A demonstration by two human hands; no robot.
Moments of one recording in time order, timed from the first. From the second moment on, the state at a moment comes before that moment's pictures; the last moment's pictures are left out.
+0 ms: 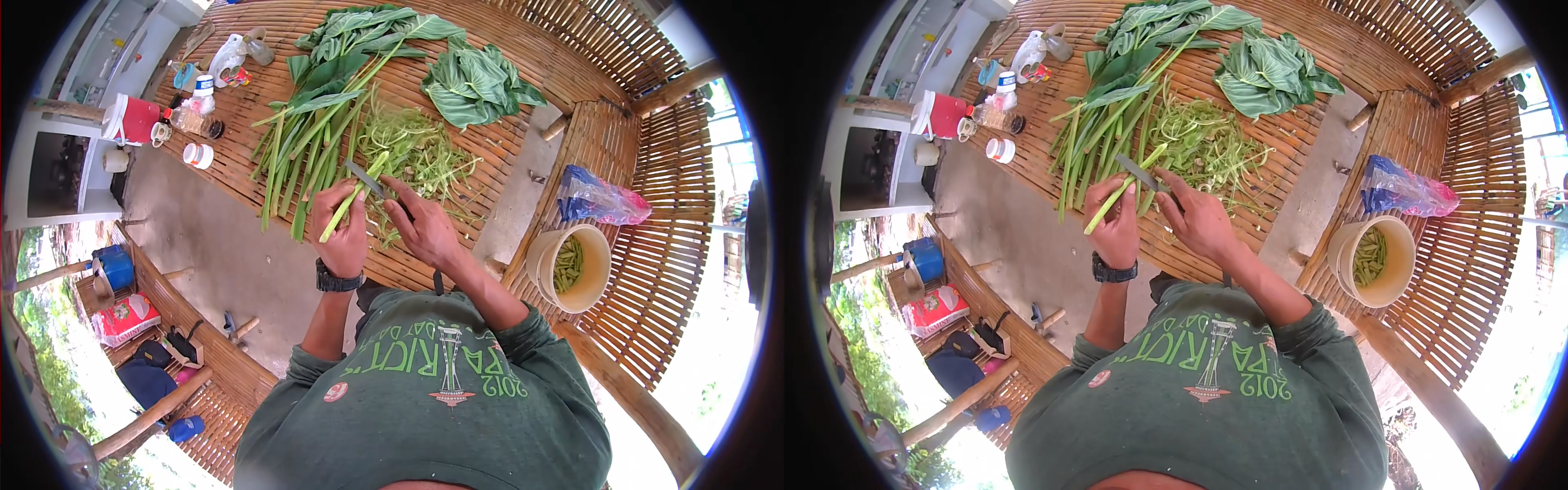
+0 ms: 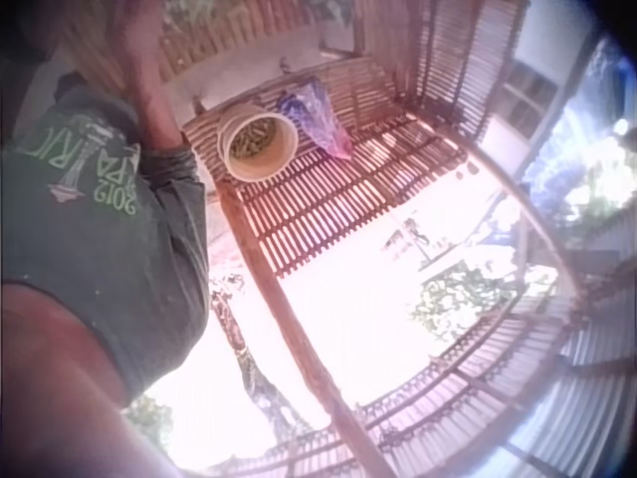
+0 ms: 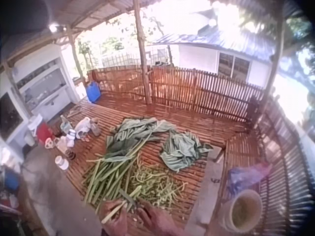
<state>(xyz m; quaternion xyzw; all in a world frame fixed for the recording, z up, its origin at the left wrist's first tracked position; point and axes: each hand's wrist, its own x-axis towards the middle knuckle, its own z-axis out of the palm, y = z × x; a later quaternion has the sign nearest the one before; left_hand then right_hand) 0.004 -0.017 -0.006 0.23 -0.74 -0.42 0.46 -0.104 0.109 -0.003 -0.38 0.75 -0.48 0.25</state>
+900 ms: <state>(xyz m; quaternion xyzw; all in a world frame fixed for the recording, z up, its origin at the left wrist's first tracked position) 0.009 -0.055 -0.021 0.33 -0.53 -0.65 0.43 -0.136 0.112 -0.099 -0.12 0.69 -0.49 0.52</state>
